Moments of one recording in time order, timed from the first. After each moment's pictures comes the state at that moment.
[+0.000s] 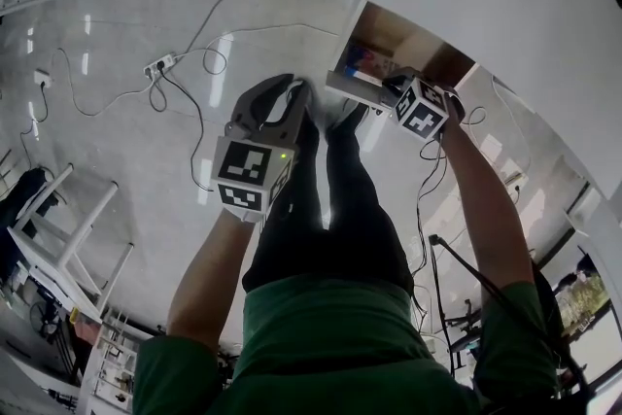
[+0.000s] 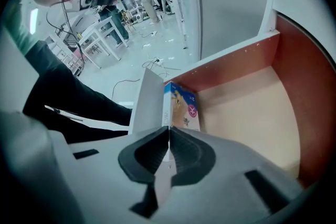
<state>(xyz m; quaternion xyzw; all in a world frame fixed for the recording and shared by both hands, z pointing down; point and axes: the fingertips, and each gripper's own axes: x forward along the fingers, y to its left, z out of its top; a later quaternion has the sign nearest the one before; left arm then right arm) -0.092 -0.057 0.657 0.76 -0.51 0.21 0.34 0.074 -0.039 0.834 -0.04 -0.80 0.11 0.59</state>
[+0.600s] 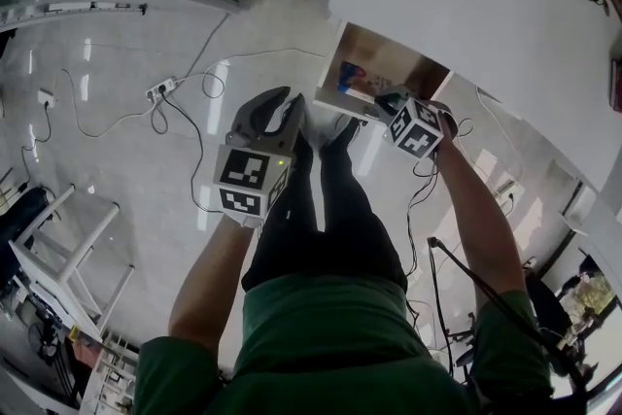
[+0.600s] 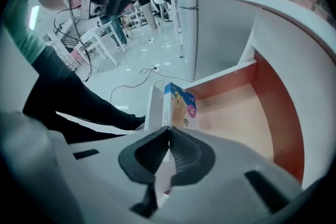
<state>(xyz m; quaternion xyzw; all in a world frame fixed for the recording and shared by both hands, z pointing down) -0.080 -0.062 0.611 0.78 -0.50 0.20 0.32 0.080 -0.042 0.763 -0.01 -0.81 0.09 0.57</state>
